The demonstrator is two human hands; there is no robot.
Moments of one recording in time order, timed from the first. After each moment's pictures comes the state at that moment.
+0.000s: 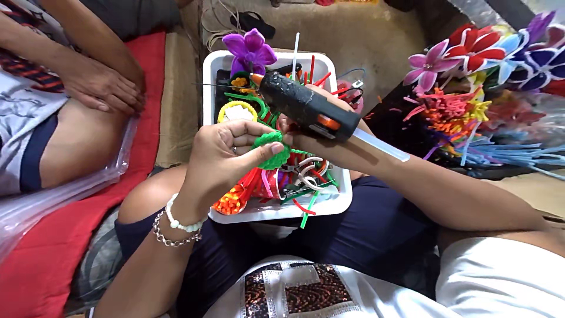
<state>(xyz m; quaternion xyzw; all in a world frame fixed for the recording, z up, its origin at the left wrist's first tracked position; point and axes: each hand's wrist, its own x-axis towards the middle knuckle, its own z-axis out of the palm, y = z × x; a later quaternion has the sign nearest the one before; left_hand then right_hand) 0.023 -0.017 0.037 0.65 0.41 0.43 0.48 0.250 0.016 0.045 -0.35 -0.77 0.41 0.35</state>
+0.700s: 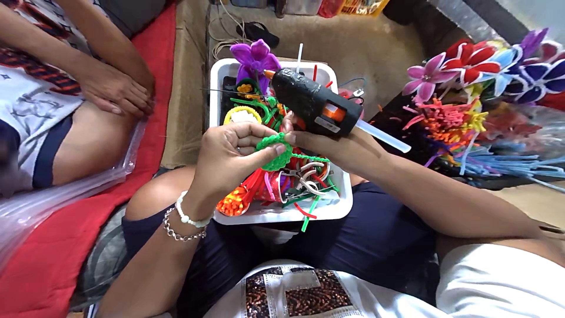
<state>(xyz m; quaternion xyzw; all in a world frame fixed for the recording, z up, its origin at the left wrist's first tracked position) 0.024 -0.017 0.037 0.64 0.42 0.45 0.47 0.249 0.016 0.046 -0.37 -0.69 0.52 0.34</state>
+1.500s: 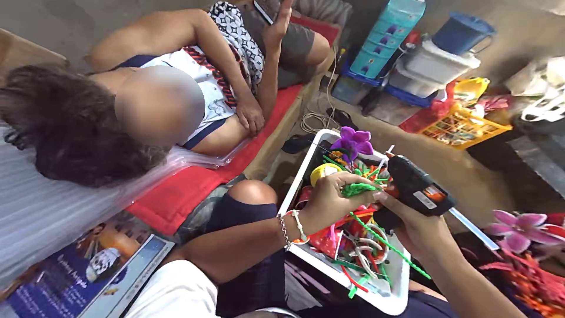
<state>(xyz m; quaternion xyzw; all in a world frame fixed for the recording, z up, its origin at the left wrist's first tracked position) 0.042 -0.014 0.017 0.56 0.37 0.60 0.43 0.223 0.011 0.037 -0.40 -0.56 0.56 0.47</state>
